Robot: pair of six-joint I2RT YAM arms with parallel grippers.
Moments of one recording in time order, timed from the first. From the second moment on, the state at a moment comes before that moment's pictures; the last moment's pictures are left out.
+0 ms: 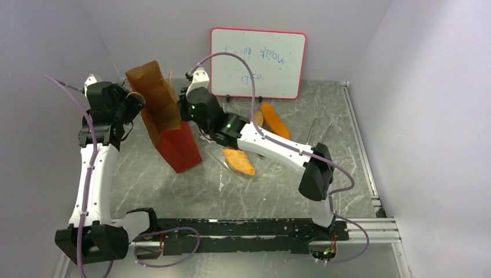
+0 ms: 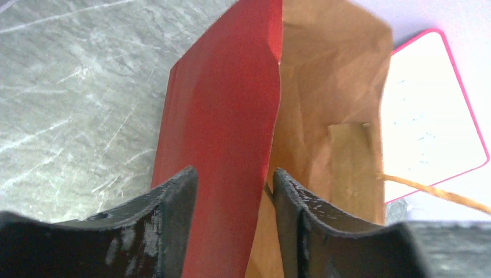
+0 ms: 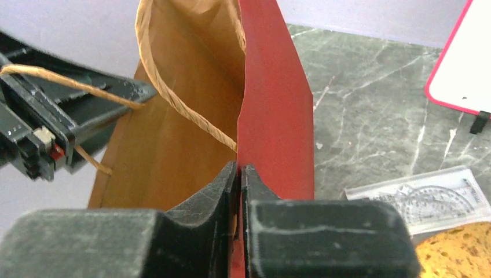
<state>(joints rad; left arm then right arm) 0.11 1.09 1.20 -0.56 -0.08 -0.77 1.07 1.96 1.90 -0.13 0.40 0.41</state>
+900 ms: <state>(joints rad) 0.12 1.17 1.14 -0.18 0.34 -0.39 1.05 1.76 1.86 -0.18 0.50 0.13</state>
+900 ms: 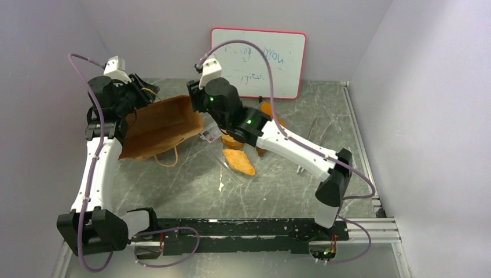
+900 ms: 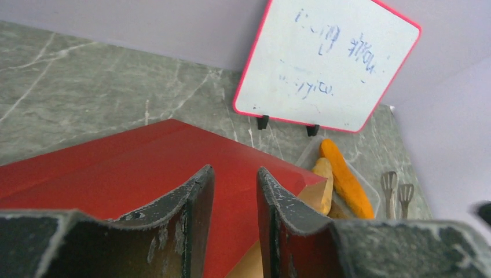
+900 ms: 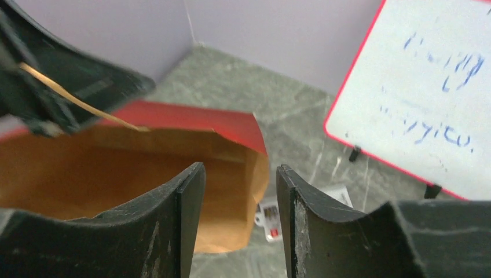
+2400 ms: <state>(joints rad) 0.12 1.09 1.02 -0.06 0.59 -0.36 0.82 1.97 1.81 -0.14 0.24 0.01</state>
